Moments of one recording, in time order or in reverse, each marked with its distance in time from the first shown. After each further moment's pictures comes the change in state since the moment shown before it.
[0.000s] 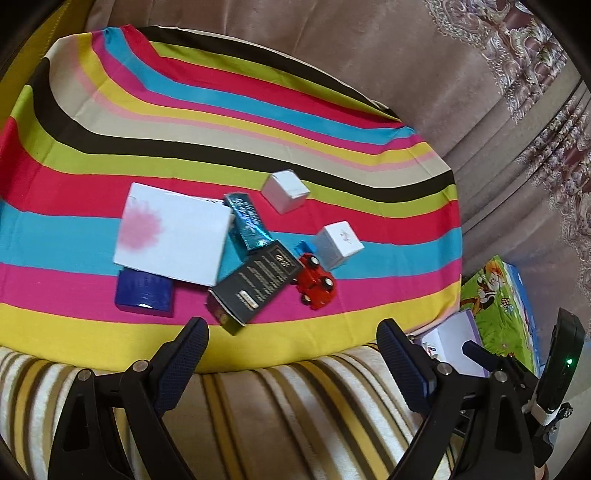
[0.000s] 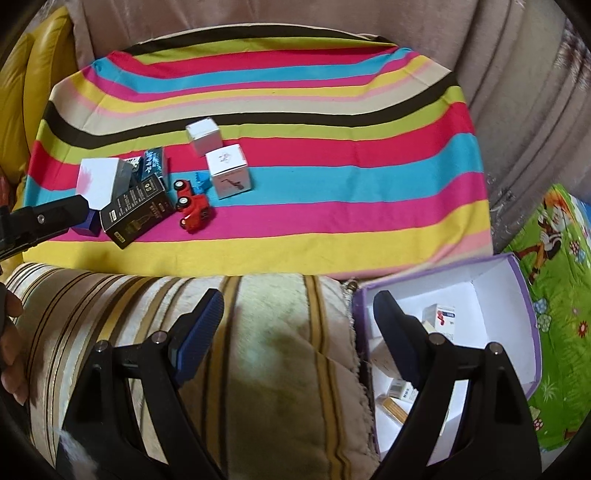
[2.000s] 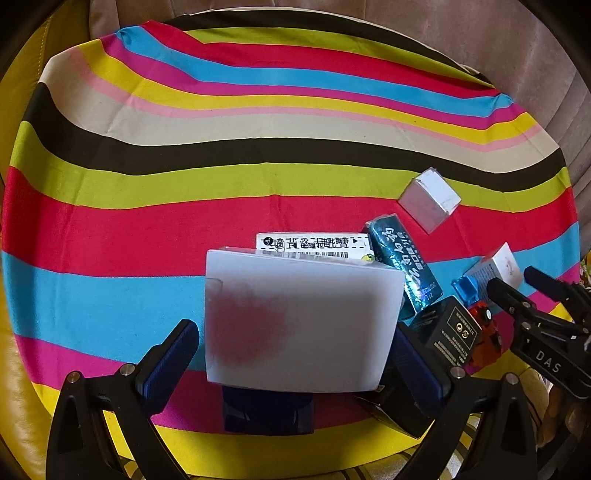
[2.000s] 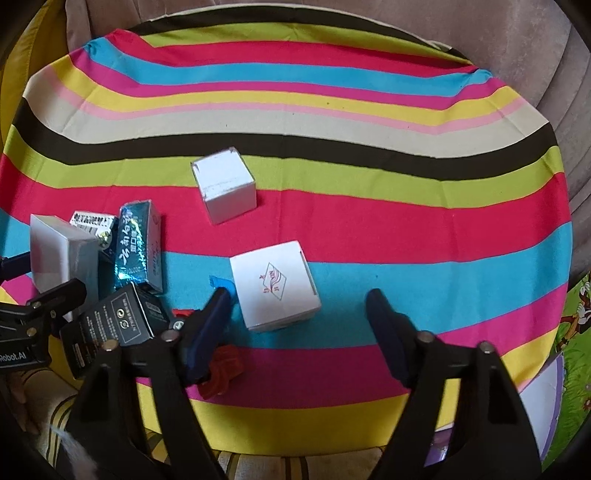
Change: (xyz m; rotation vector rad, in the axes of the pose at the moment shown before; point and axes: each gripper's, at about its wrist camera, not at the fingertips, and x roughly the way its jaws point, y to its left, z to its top) left arm 0.068 0.060 0.056 0.065 0.097 0.378; right arm 0.117 0.058 0.102 -0.095 0.020 0.051
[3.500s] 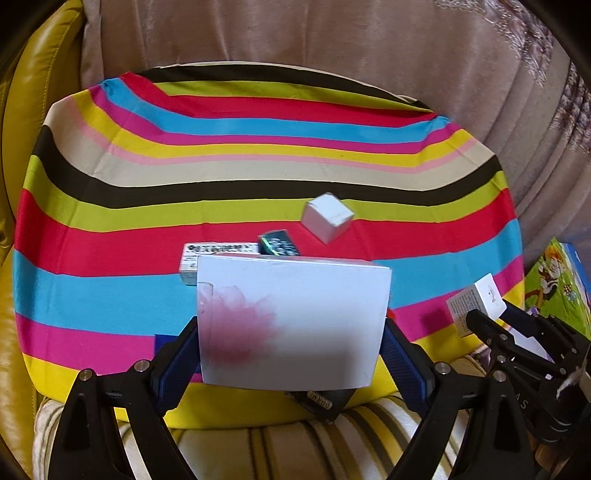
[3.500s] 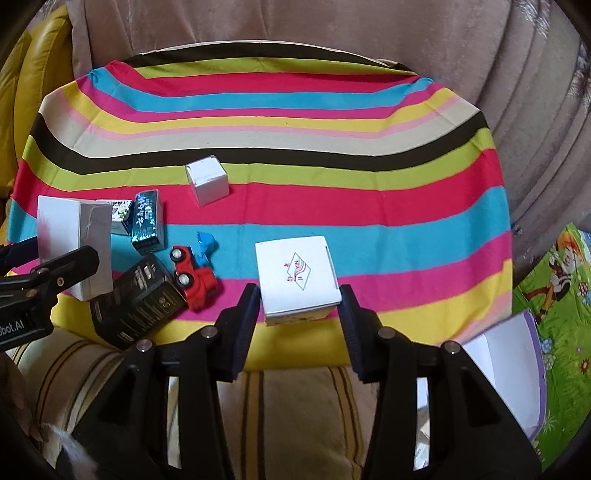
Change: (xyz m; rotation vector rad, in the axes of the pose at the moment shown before) left arm -0.069 -0.057 -0.035 0.044 -0.165 -0.122; right arm -0.082 -0.030 -0.057 0.067 -0.108 -0.071
